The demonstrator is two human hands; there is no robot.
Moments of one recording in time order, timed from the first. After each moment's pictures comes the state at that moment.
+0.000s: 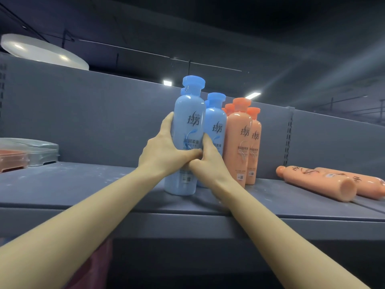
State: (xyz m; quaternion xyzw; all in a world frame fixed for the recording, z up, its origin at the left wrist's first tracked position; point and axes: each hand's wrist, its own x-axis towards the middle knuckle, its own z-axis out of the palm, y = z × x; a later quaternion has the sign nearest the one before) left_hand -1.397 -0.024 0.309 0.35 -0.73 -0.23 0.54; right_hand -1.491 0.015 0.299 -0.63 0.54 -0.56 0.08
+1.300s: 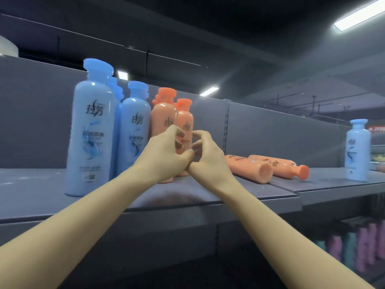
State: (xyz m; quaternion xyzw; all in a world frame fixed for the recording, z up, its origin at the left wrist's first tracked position) left_hand -1.517 0.041 0.316 0.25 -0.83 -0.16 0.47; right_hand -1.624 0.091 0.299 -0.60 0.60 -0.51 -0.11
